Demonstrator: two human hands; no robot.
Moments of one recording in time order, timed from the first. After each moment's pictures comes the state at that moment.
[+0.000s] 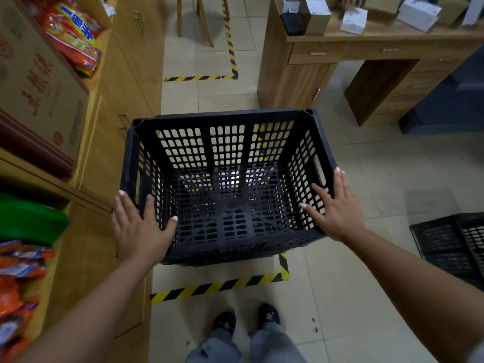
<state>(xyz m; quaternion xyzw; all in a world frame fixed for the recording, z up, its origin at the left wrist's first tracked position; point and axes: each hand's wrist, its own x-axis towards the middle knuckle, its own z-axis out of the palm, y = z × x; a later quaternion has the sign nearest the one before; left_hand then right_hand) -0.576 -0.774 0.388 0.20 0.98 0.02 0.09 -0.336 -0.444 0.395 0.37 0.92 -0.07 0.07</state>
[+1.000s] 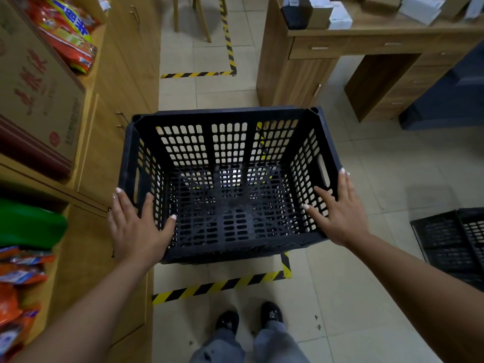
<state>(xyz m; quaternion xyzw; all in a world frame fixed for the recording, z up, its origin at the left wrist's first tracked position) -0.589 -0.778 0.388 0.21 0.97 0.04 0.07 -0.339 -0.459 0.395 0.39 0.91 -0.09 0.05</state>
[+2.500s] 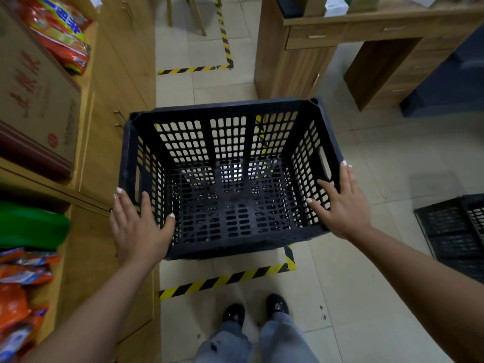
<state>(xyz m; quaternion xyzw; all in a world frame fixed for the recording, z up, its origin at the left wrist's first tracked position) -0.585 -0.777 0.388 0.20 0.98 0.05 0.07 -0.335 -0.460 0.393 0.40 0.91 -0.08 0.02</state>
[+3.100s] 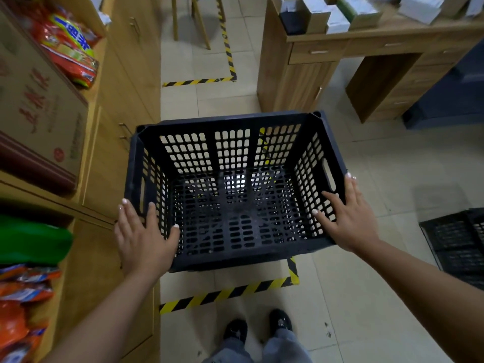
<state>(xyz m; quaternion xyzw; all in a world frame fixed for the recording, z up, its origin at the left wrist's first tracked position) -0.594 -0.771 0.383 0.20 0.98 0.04 0.07 -0.342 -0.452 0.392 0.40 0.91 -0.09 0.03</state>
